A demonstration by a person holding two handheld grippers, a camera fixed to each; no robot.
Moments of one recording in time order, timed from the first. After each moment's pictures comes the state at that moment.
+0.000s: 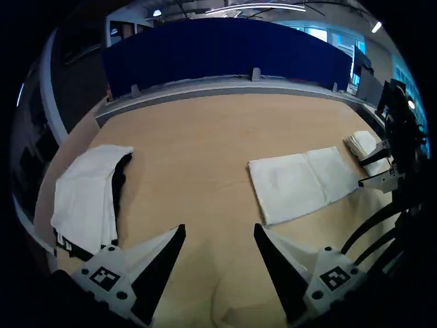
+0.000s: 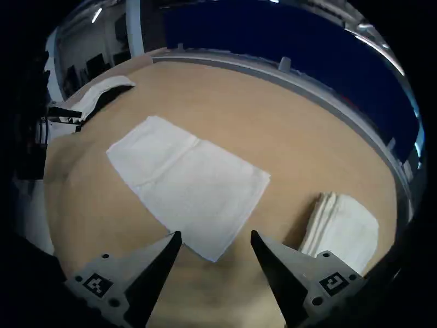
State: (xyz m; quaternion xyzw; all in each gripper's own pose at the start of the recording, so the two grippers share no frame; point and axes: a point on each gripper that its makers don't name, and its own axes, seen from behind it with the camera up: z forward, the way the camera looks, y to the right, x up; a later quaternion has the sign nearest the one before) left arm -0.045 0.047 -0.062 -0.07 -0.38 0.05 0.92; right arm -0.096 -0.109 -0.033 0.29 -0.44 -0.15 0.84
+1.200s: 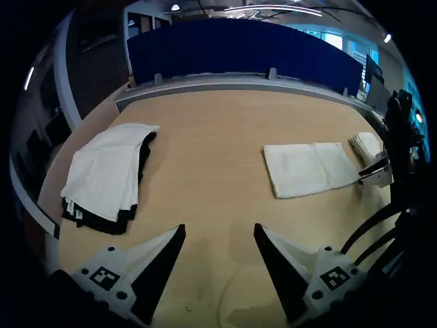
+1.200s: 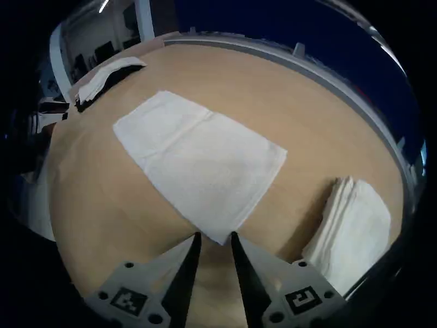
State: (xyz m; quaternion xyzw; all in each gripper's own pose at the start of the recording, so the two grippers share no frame) left arm -0.041 0.015 -0.120 -0.03 -0.39 0.03 0.92; right arm -0.119 -0.101 -0.052 0.31 -0.47 -0.16 0.81
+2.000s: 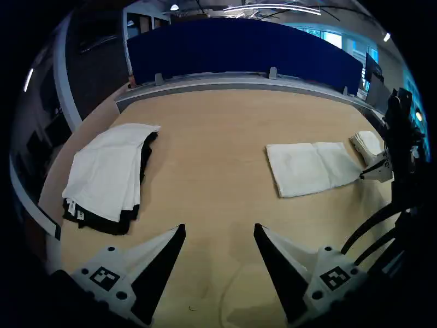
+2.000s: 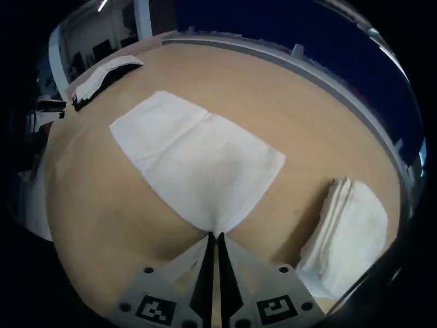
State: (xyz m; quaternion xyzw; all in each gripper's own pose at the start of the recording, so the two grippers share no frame) left arm -0.042 0.009 -0.121 -0.03 -0.40 0.03 0.92; right arm -0.113 -0.102 -0.050 0.30 -0.47 -0.17 0.81
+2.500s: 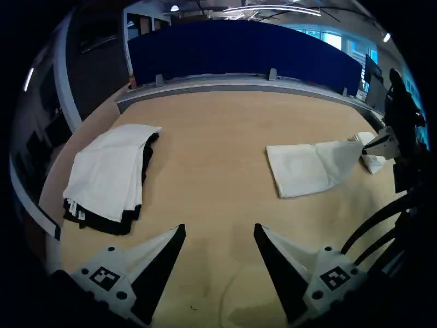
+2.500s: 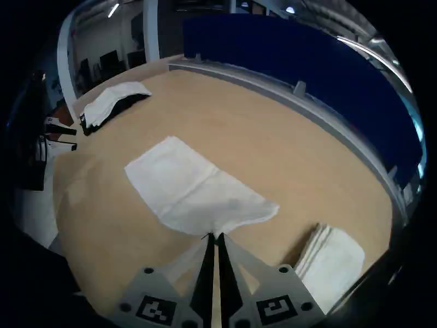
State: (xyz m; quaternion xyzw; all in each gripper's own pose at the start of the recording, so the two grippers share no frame) left arm -0.037 0.007 -0.122 -0.03 -0.39 0.03 0.92; right arm -0.039 -0.148 -0.015 0.33 -0.40 -0.17 0.84
